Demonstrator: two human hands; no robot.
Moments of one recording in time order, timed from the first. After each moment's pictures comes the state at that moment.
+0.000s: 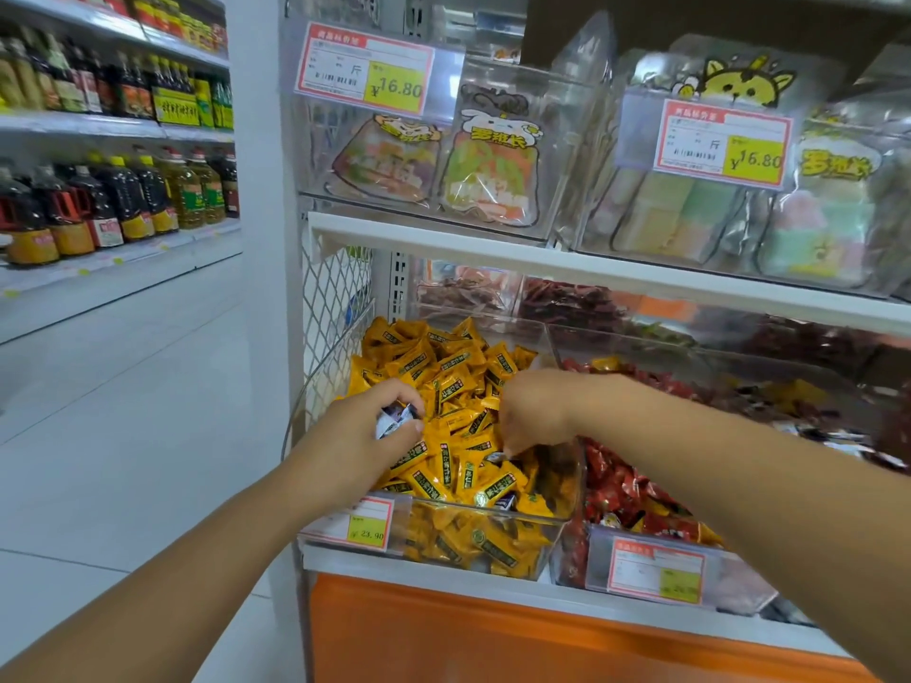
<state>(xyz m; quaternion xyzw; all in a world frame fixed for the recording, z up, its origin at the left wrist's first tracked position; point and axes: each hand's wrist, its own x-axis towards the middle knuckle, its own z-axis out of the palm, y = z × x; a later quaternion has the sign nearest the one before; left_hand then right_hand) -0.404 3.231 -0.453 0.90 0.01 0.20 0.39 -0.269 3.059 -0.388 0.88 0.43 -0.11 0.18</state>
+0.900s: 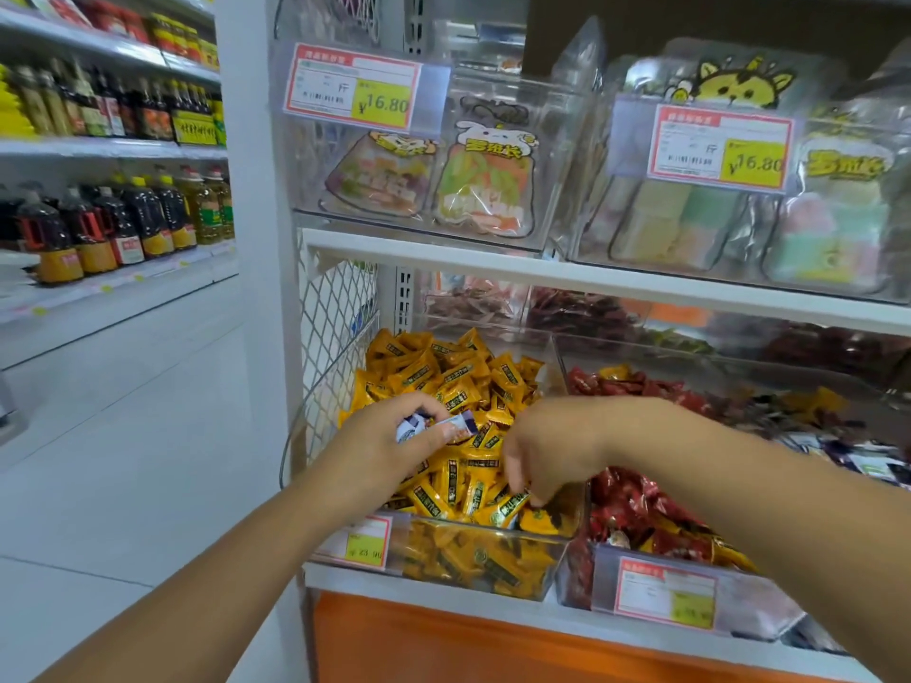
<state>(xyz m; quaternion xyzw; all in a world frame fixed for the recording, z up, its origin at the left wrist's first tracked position) -0.396 3.213 -0.444 0.87 -0.01 0.19 0.45 -0.293 3.041 -0.374 0.85 0.46 -0.20 0.12</state>
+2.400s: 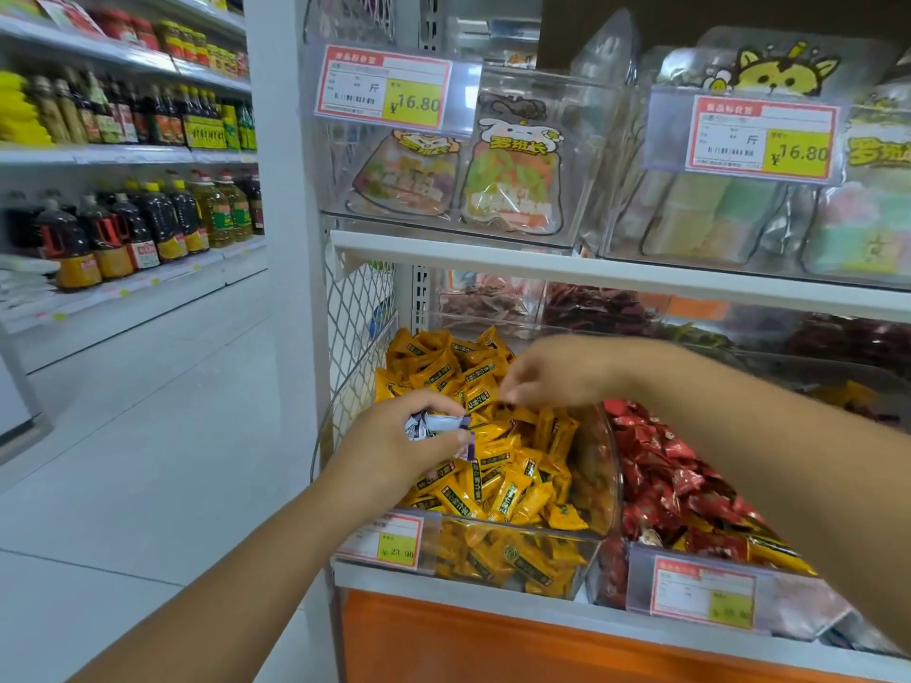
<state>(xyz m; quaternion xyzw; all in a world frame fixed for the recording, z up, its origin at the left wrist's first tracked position) -0.406 3.220 -0.438 0.85 0.04 0.18 0.49 -0.267 3.067 -0.349 0.89 0.43 -0.15 0.01</state>
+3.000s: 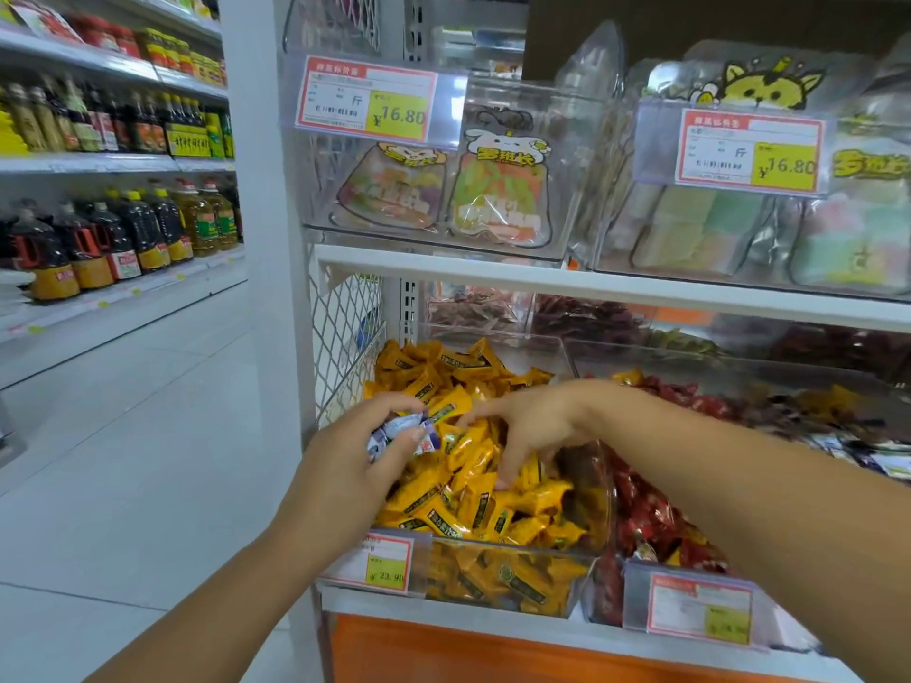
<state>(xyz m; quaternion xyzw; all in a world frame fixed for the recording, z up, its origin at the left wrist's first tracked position) -0.414 3.235 -0.450 0.86 0.03 0.30 0.41 -0.257 3.082 -0.386 0.86 0.33 -0.36 -0.12</state>
